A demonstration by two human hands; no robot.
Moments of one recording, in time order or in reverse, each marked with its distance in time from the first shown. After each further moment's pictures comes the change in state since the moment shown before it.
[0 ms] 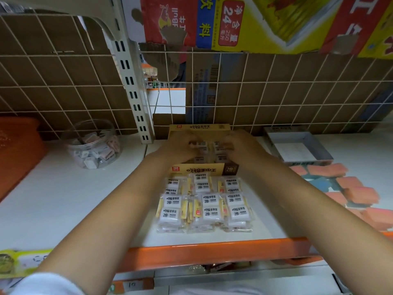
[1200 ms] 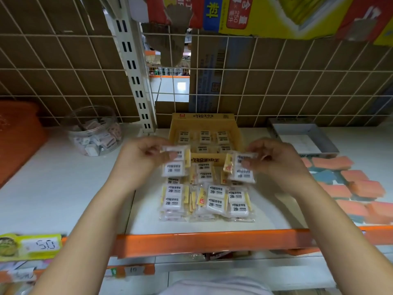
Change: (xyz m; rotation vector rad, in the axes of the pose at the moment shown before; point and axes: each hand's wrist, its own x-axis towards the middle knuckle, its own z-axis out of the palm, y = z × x) left_hand -0.110 -0.004 -0.025 -0.501 0.334 -0.115; right_hand -0.084 -0.004 -0.021 0.727 0.104 0.231
